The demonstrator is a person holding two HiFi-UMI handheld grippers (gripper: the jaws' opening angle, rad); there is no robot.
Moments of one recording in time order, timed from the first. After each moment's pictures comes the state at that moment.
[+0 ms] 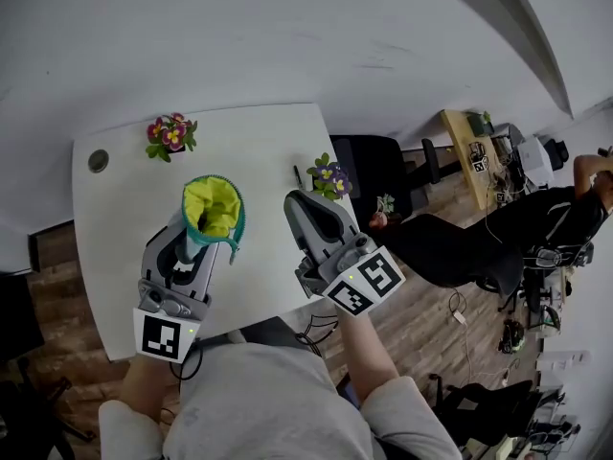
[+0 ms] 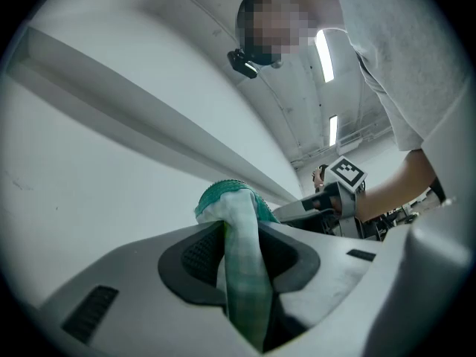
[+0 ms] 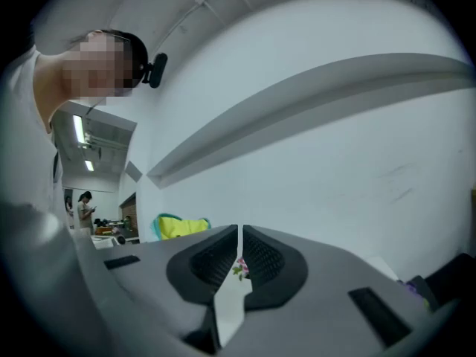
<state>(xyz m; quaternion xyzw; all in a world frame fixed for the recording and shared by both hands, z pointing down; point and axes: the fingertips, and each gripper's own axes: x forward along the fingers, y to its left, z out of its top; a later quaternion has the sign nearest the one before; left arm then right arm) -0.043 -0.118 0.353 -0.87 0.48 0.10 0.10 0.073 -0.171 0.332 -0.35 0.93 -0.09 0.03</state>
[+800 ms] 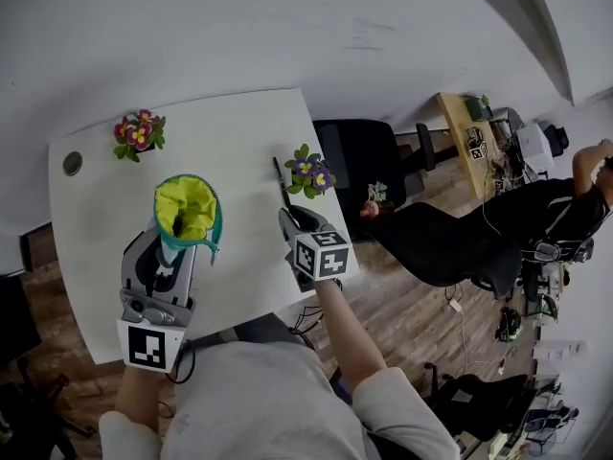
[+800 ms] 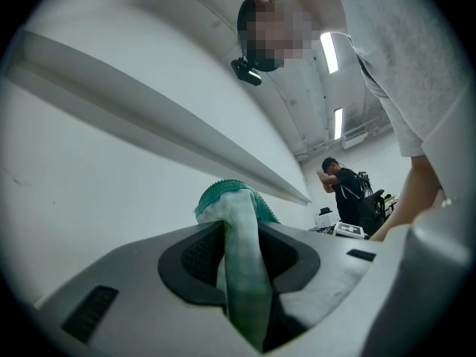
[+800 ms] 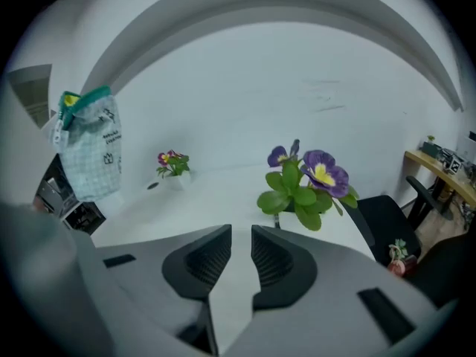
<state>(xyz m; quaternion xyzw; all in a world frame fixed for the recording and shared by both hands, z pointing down) -0.010 -0.139 0.358 -0.86 0.49 0.08 0.09 0.198 -0.217 0.566 -0.49 0.80 -0.26 -0.24</state>
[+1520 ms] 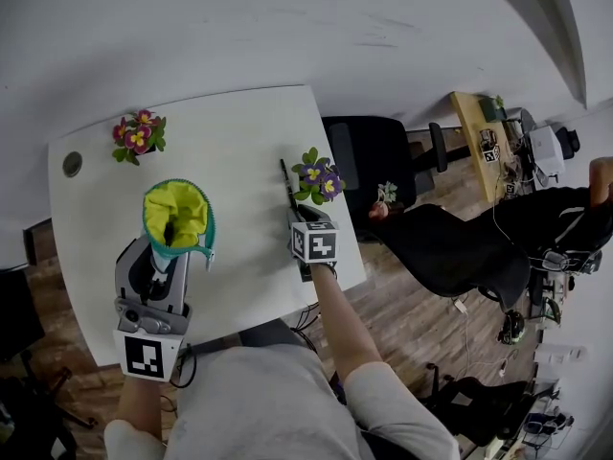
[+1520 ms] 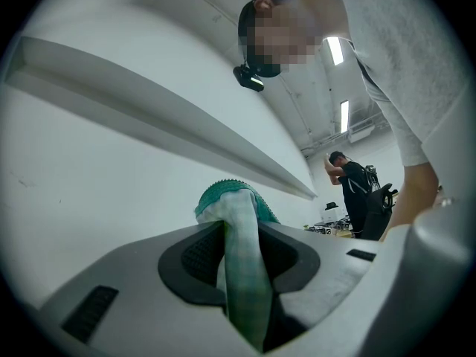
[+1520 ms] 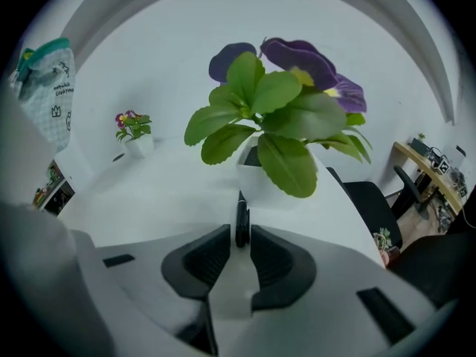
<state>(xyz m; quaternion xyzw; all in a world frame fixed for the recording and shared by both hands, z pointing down) -0.019 -0.156 0.366 -0.85 0.52 0.06 0.08 0.235 -0.253 0.655 -0.52 0.73 -0.27 -0.34</state>
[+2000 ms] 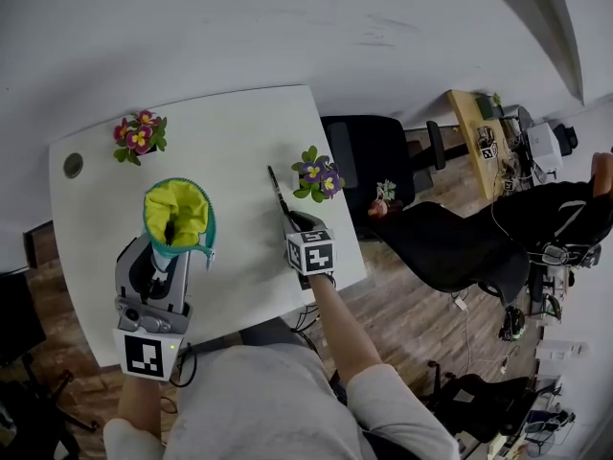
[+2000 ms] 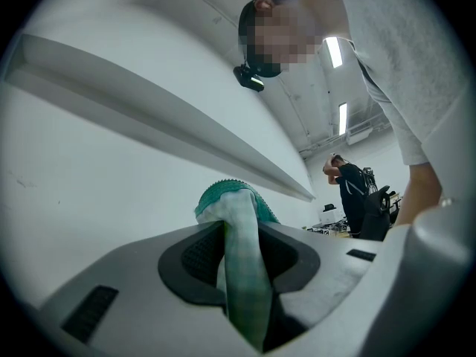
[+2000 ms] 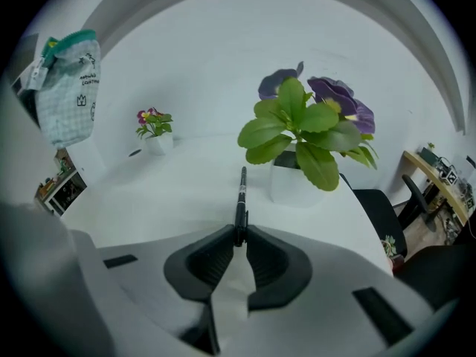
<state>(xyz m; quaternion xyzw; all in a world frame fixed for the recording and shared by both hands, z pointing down) -0.022 -0.152 0.362 -0.85 0.51 0.07 0.08 0.212 -0.227 0.643 -0.49 0.76 -0.26 -0.34</state>
